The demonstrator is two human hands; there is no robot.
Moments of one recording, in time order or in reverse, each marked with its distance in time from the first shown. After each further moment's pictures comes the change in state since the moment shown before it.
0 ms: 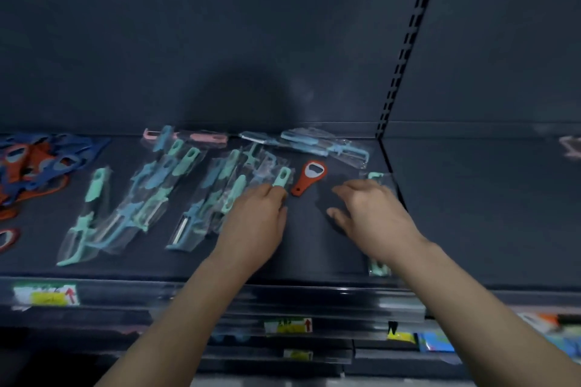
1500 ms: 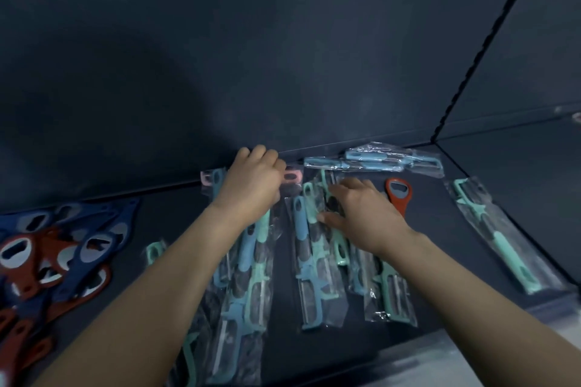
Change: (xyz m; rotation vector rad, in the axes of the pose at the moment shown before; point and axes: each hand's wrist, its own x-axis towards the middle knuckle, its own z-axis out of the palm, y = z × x) left_hand 0.134 -0.194 -0.048 0.435 -0.056 0.517; right_hand 0.130 -0.145 0.028 0.086 -0.081 0.332
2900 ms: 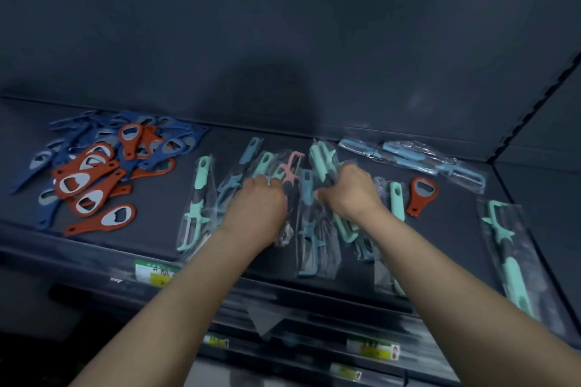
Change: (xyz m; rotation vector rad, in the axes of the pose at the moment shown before) left_hand -0.103 0.106 -0.041 -0.121 -0.376 -0.662; right_hand -0.008 -0.012 0.012 0.354 -0.071 0.010
